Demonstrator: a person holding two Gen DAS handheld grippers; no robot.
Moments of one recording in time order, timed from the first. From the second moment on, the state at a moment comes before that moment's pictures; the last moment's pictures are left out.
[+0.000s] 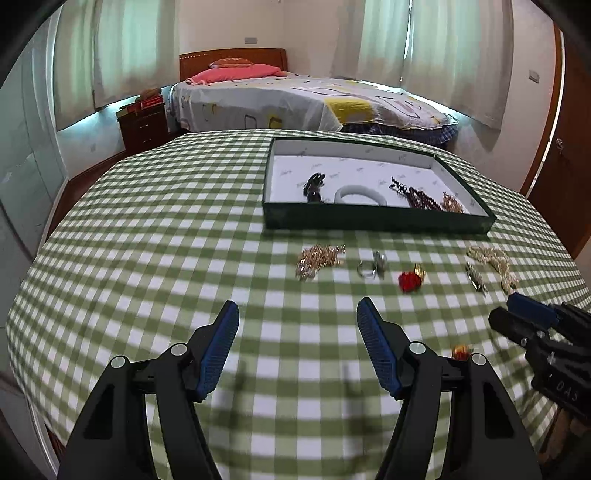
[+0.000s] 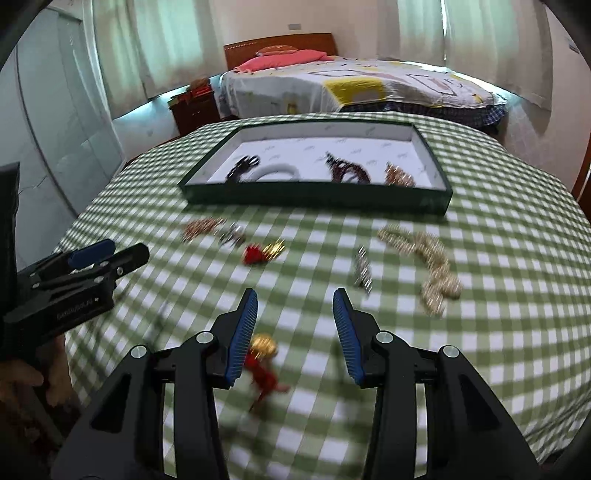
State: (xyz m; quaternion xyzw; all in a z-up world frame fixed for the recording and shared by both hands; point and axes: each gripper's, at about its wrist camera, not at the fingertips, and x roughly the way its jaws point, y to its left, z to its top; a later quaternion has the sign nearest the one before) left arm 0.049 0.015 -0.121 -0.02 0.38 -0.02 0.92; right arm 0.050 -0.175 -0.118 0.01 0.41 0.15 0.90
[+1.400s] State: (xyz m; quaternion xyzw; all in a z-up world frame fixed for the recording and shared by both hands) left arm 0.027 0.021 -0.135 -0.02 0.40 -0.01 0.92; right arm 0.028 -0.159 -0.138 -0.01 0.42 0.16 0.89
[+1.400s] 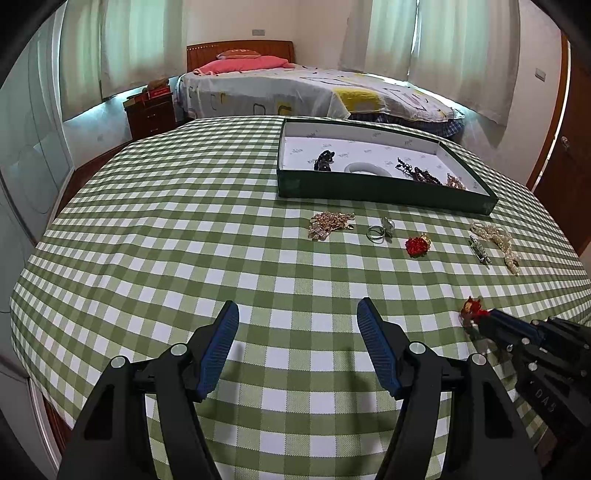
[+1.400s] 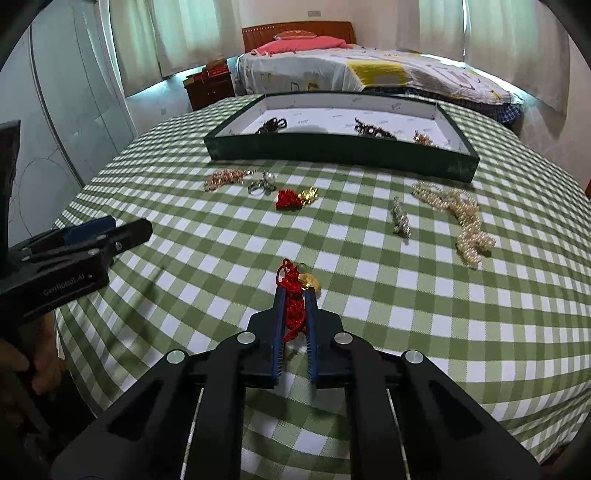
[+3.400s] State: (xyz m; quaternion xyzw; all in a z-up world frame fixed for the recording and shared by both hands) left arm 0.138 0.001 -0.145 0.01 0.41 -0.08 0.91; right arm 0.140 -0.198 -0.125 0.04 0.41 0.13 0.90
